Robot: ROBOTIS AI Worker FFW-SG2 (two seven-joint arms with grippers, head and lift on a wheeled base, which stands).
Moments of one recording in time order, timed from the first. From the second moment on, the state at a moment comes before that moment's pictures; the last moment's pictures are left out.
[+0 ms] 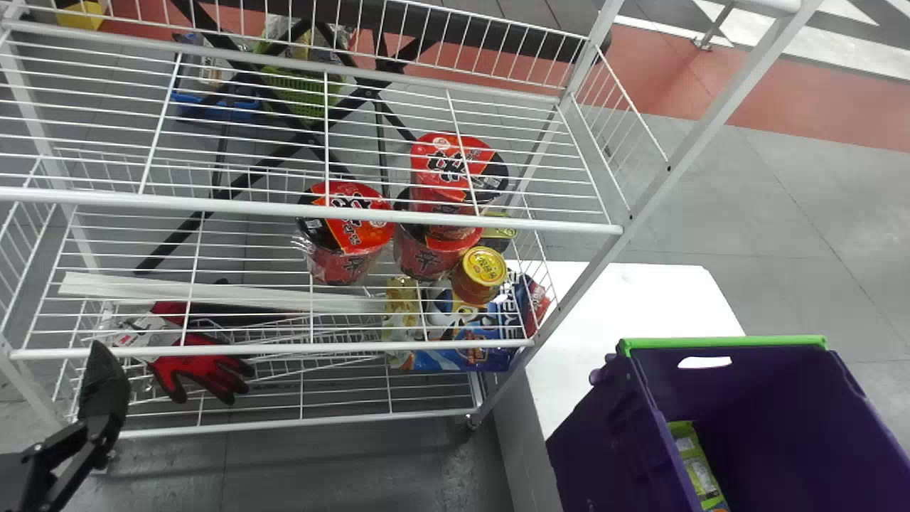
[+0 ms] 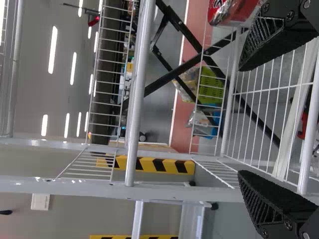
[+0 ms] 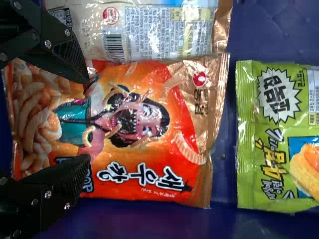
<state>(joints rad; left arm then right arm) 0.67 0.23 -0.20 -1.97 0.17 -0.23 0.27 0.60 -0.36 -0.74 -1.15 0.49 0.43 0.88</state>
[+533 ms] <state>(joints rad) 0.66 0.23 -0.20 -1.95 0.18 -0.23 0.26 0.58 -0.36 -0.73 -1.14 0.49 0.49 0.89</state>
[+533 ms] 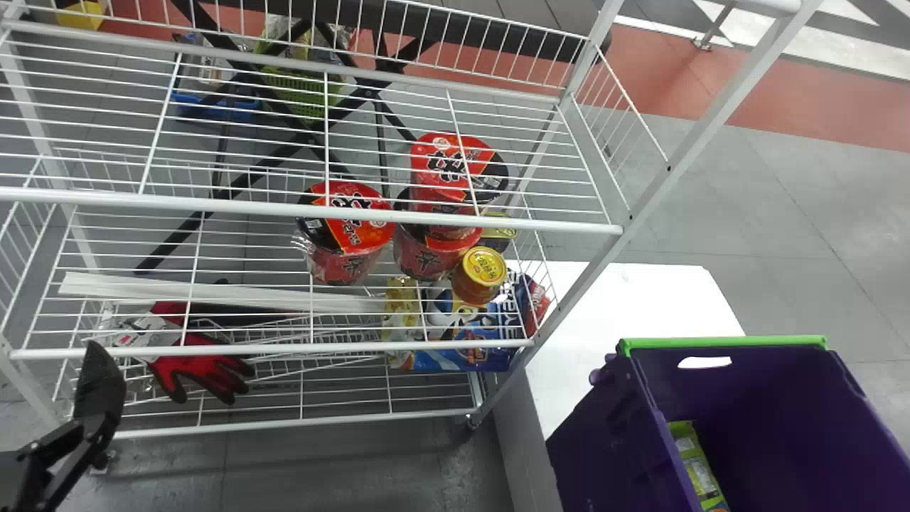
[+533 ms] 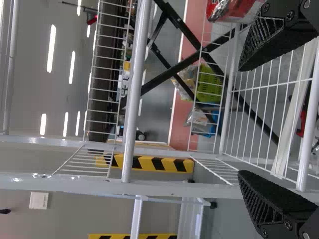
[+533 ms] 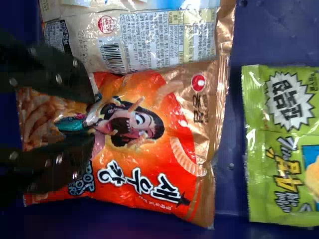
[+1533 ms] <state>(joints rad) 0.65 0.22 -0.20 -1.94 0.18 -0.22 0.26 0.59 -0.36 -0.77 -1.16 0.48 0.40 0.94</state>
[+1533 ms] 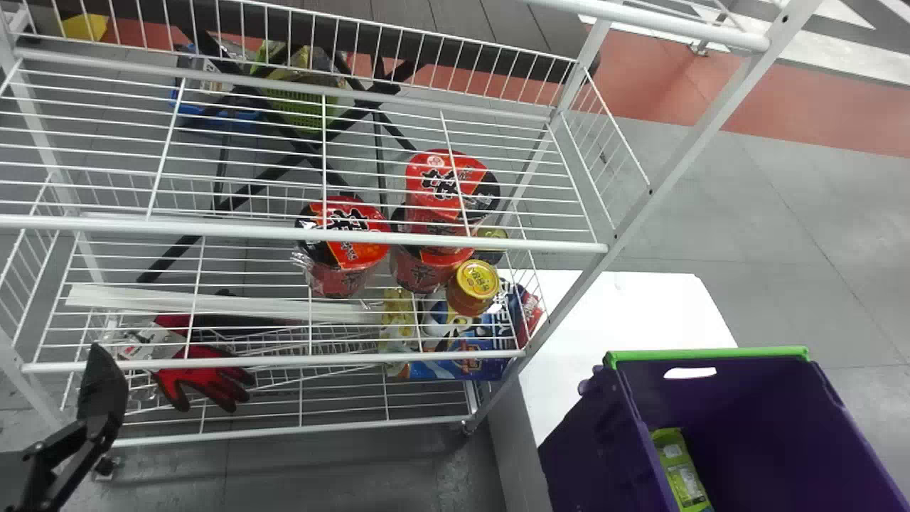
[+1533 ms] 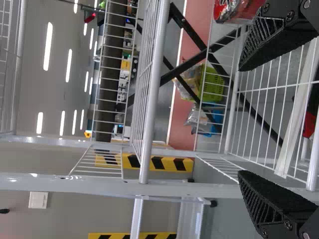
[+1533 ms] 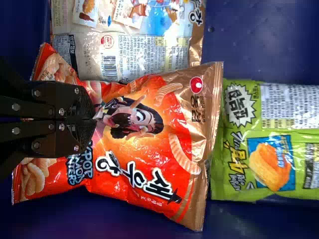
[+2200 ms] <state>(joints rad) 0.65 0.22 -0.20 -1.94 0.18 -0.23 0.27 0.59 -0.35 -0.77 -1.18 0.48 0.39 0.94</state>
